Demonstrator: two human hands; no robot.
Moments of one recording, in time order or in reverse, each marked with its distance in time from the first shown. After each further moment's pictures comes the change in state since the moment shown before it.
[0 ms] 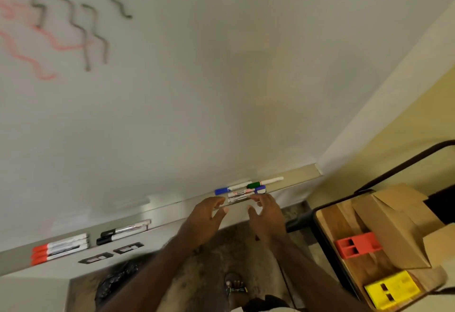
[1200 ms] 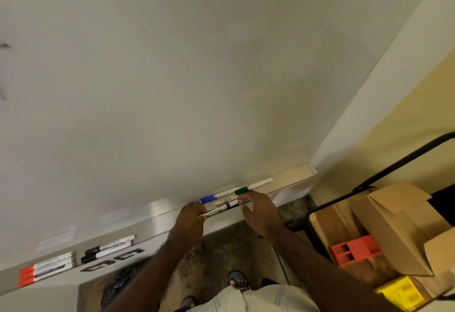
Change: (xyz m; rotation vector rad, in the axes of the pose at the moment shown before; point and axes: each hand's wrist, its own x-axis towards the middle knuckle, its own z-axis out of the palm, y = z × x) left_hand 0.055 -0.013 0.027 0.239 0.096 -0.037; right_hand 0.060 0.029 -0.034 -0.139 -0.197 -0.190
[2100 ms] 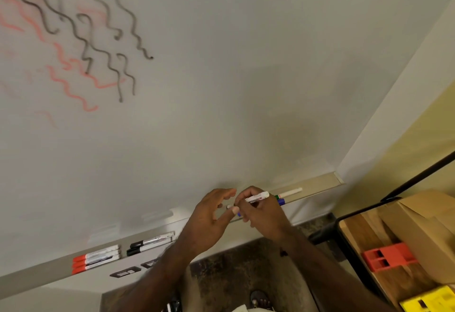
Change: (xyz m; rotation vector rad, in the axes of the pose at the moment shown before) left_hand -0.084 0.050 -0.110 -0.265 0.105 0.368; right_hand -0.040 -0.135 -0.017 0.591 -0.047 0.047
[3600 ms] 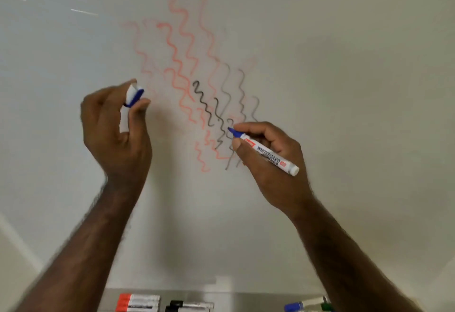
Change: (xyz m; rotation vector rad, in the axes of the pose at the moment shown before) left_hand -0.024 0.156 -0.333 0.638 1.554 0.716; right_hand -0.033 -0.331 0.042 0.297 -0.084 -0.945
